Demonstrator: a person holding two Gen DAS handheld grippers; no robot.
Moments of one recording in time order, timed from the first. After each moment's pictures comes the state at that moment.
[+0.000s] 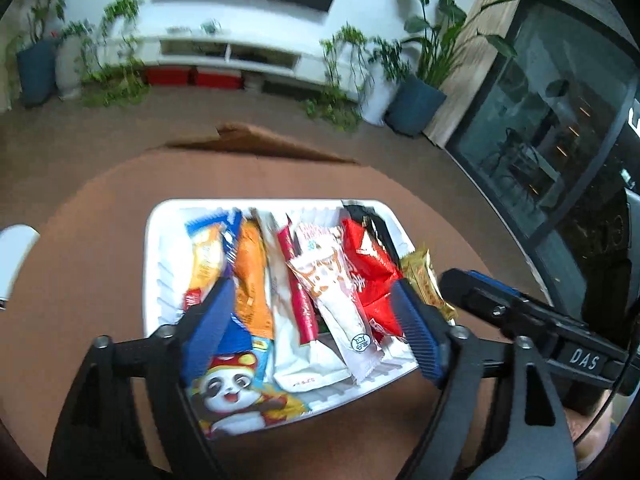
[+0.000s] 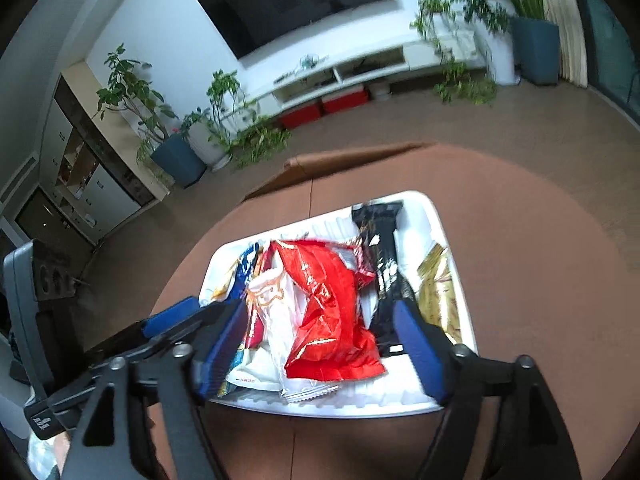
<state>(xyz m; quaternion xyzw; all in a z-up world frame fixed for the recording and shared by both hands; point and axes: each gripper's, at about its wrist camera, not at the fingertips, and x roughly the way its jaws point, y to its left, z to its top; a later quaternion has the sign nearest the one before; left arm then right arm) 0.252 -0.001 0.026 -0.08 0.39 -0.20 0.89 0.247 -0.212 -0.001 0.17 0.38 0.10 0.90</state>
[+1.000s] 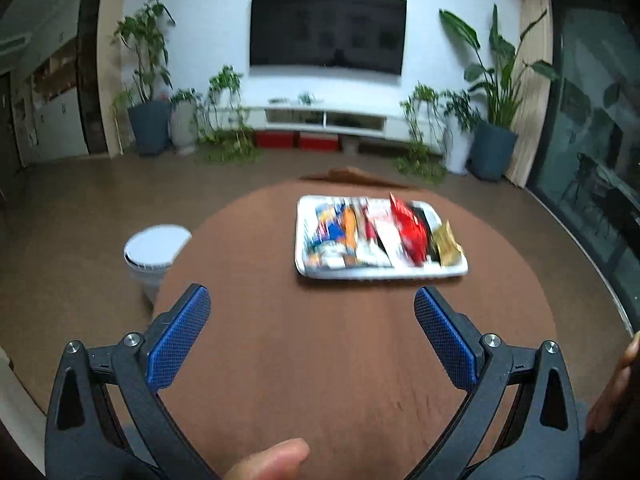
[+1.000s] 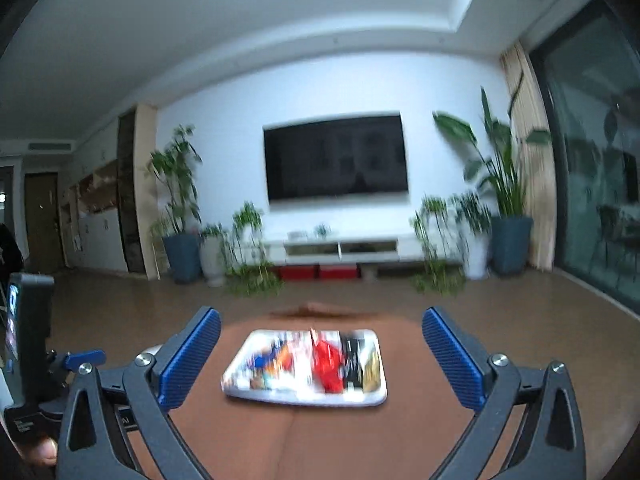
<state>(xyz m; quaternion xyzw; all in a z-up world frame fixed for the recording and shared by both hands) -0.024 0.029 0.100 -0.03 0.30 -0.01 0.95 -0.008 -0.197 0.103 0.04 0.12 0.05 0.99</state>
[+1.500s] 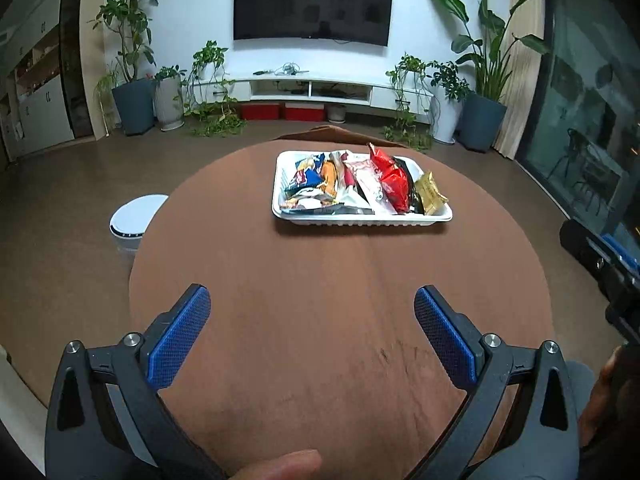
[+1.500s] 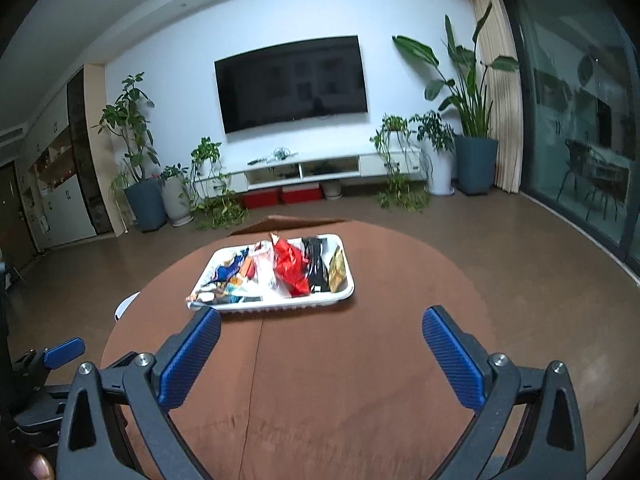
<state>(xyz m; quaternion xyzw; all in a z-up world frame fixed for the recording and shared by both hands) -0.039 0.007 0.054 -0.02 0.35 -0.04 0.94 -0.021 -0.209 0.056 0.06 0.25 -0.02 0.97</state>
